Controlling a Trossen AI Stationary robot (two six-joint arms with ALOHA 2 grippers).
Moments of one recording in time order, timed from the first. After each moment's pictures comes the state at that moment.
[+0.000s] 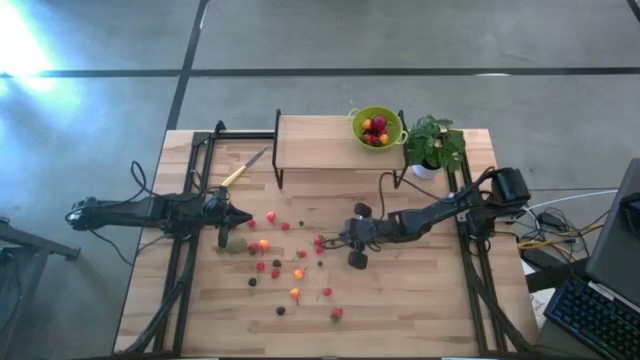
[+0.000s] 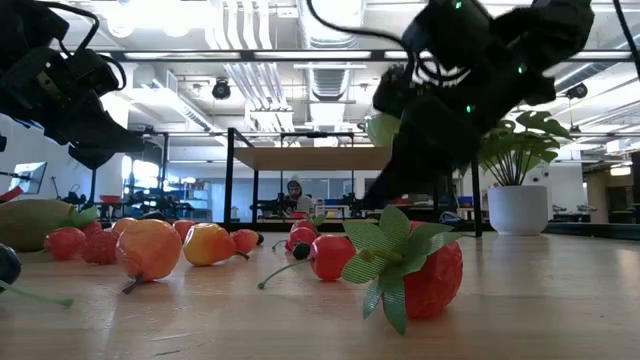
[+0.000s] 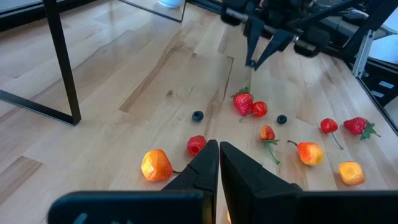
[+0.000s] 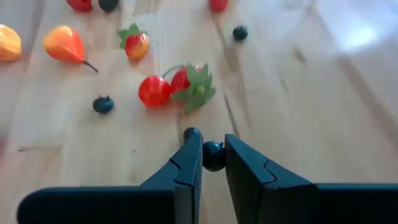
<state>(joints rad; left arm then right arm) -0.03 0.17 0.11 -0.37 -0.14 -0.34 0.16 1.71 0.75 0.24 0.22 0.25</state>
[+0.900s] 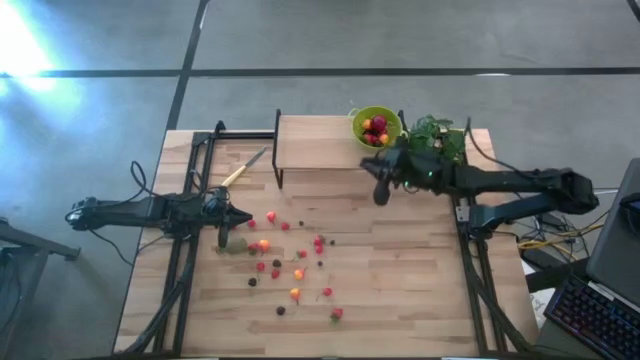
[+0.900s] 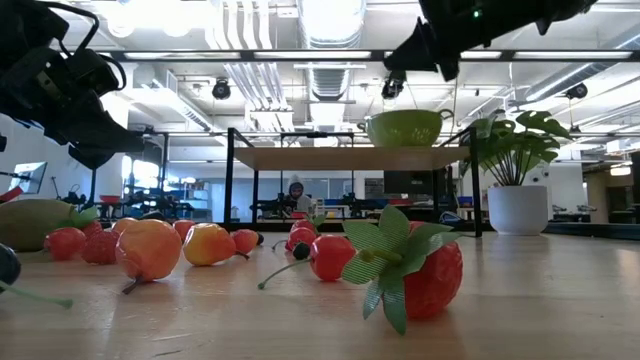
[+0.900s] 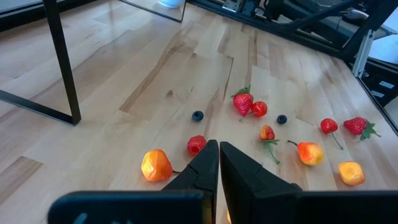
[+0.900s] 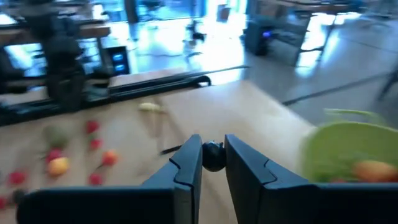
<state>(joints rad) -0.03 0.17 0.11 -0.37 -0.14 -0.34 -0.21 1.09 0.75 0.12 0.23 0.07</state>
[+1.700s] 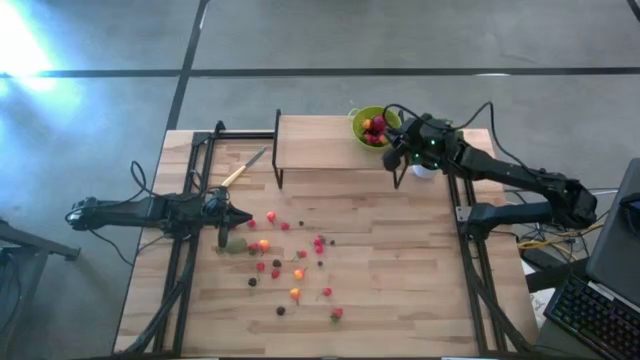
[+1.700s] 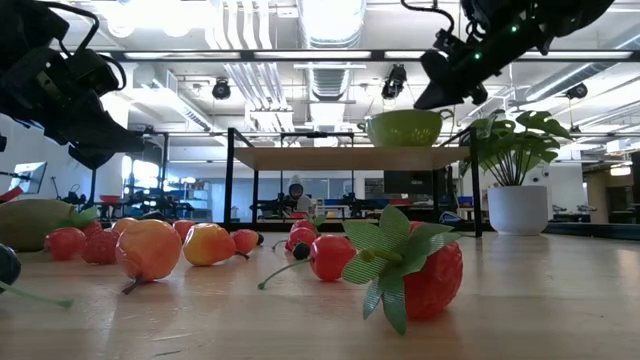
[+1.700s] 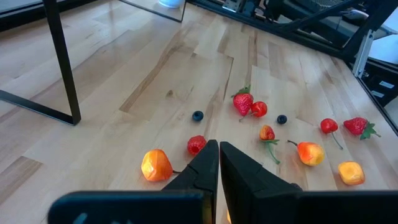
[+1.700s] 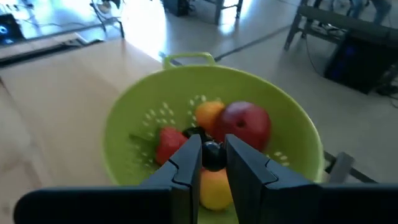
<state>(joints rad) -0.03 0.17 0.11 -0.37 -0.14 -0.34 -0.55 1.08 0.75 -0.05 0.23 0.05</state>
